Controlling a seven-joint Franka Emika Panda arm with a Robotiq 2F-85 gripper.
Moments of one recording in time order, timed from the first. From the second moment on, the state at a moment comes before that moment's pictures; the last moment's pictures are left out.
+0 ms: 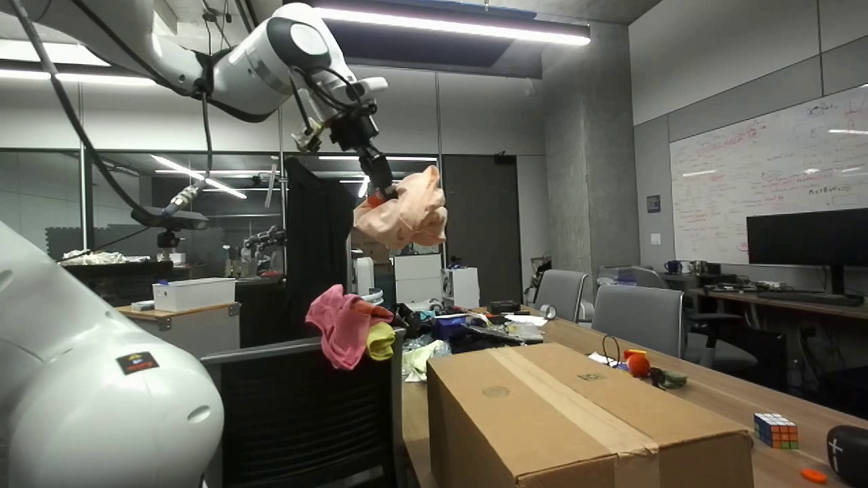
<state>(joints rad) -0.09 -0.72 0.24 -2.19 -0.14 1.93 0.84</state>
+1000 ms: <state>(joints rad) -0.26 -0.37 0.07 -1.93 -0.16 1.88 1.14</state>
